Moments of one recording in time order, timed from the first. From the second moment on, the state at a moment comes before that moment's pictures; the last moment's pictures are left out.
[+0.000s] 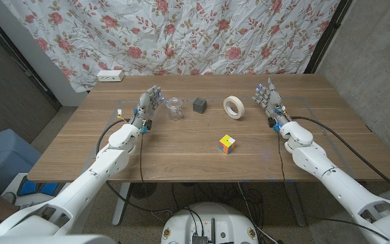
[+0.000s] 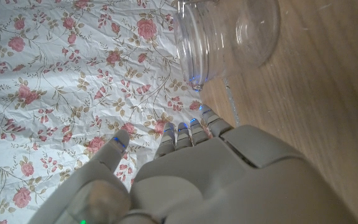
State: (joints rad) left arm 0.86 0.53 0.37 -1.33 -0.64 -0.28 -0.01; left_hand 0.02 0.07 0.72 0.13 0.20 0.06 0.08 0.18 0.17 -0.02 0.06 0.19 0.17 -0.02 0.04 0.18 0.17 0.07 0.00 0.19 0.17; right arm -0.84 -0.51 -0.38 -1.29 0.64 0.31 0.03; right_hand 0.18 0.10 0.10 0.13 0.23 0.08 -0.07 0.17 0.17 0.16 0.01 0.18 0.24 0.08 0.02 0.19 0.40 0.31 0.03 0.18 0.17
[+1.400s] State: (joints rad) left arm 1.00 0.62 0.31 -1.56 -0.58 -0.24 0.14; left_hand 0.02 0.07 0.74 0.11 0.20 0.09 0.06 0.19 0.17 0.01 0.02 0.20 0.17 0.00 0.00 0.18 0.17 0.08 -0.02 0.19 0.17; right arm -0.97 -0.72 -0.35 -1.54 0.43 0.34 -0.02; right_hand 0.19 0.11 0.12 0.11 0.24 0.08 -0.07 0.18 0.17 0.16 -0.01 0.19 0.21 0.08 0.00 0.19 0.36 0.29 0.01 0.18 0.16
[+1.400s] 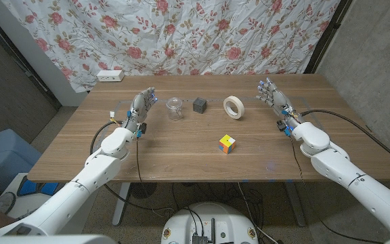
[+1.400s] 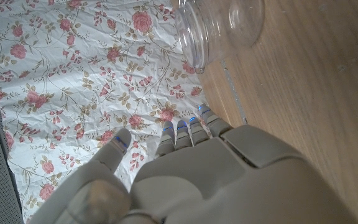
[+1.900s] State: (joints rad) left arm 1.02 0.62 0.30 -1.59 -0.59 -0.22 0.17; left_hand 0.02 0.07 0.74 0.11 0.20 0.10 0.05 0.19 0.17 0.02 0.01 0.20 0.17 0.00 -0.01 0.18 0.17 0.08 -0.02 0.19 0.17; right arm -0.99 -0.79 -0.35 -1.56 0.28 0.41 -0.02; right_hand 0.21 0.11 0.13 0.10 0.24 0.10 -0.08 0.18 0.17 0.16 -0.01 0.19 0.20 0.08 -0.02 0.19 0.34 0.28 -0.01 0.18 0.16
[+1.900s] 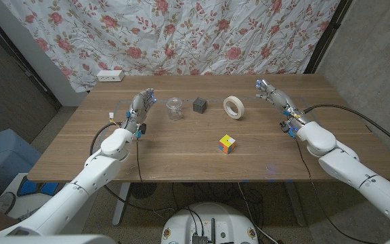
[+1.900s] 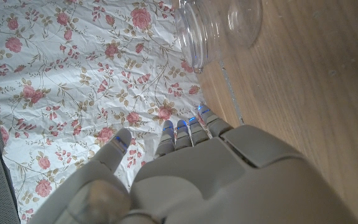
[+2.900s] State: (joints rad) left arm 1.02 0.62 0.31 -1.56 -0.58 -0.23 0.16; left_hand 0.02 0.07 0.75 0.10 0.20 0.11 0.04 0.19 0.17 0.03 0.01 0.20 0.17 0.01 -0.01 0.18 0.17 0.08 -0.02 0.19 0.17; right arm -1.01 -0.89 -0.35 -1.65 -0.05 0.47 -0.08; right_hand 0.22 0.11 0.14 0.07 0.23 0.09 -0.12 0.18 0.17 0.14 -0.05 0.19 0.19 0.09 -0.04 0.19 0.31 0.30 -0.03 0.18 0.16
